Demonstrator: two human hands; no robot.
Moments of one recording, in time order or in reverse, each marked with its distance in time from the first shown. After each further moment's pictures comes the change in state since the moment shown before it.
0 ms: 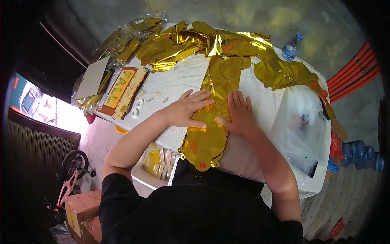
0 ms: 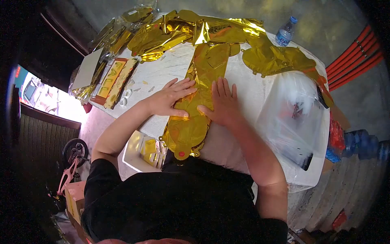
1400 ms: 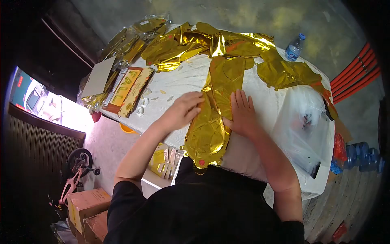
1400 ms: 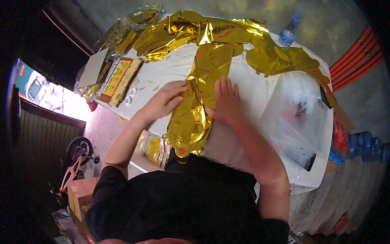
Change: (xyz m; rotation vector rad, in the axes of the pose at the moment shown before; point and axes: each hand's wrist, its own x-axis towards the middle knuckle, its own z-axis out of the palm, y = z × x) left_hand -0.023 0.017 0.002 -0.248 0.393 -0.160; right_hand 0.000 -0.004 0.001 -0.001 0.032 0.011
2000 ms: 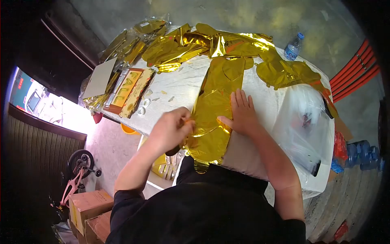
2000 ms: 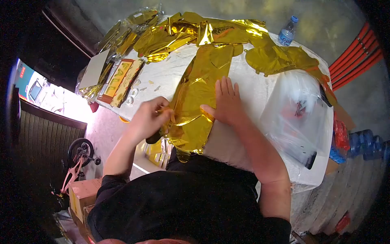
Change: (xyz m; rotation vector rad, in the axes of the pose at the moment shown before) left_hand -0.034 0.086 -0.039 -0.095 0.027 -0.482; right_hand -0.001 0.003 0.005 0.018 0.065 -0.029
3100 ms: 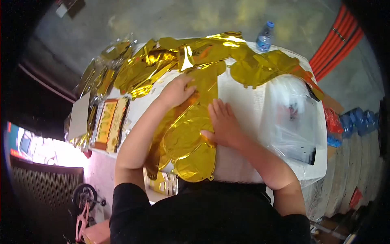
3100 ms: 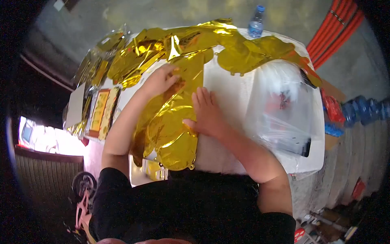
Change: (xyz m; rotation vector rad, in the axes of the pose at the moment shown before) left_hand 0.205 -0.022 0.040 0.100 -0.072 0.443; right_hand -0.001 -0.003 0.000 0.052 0.046 0.010
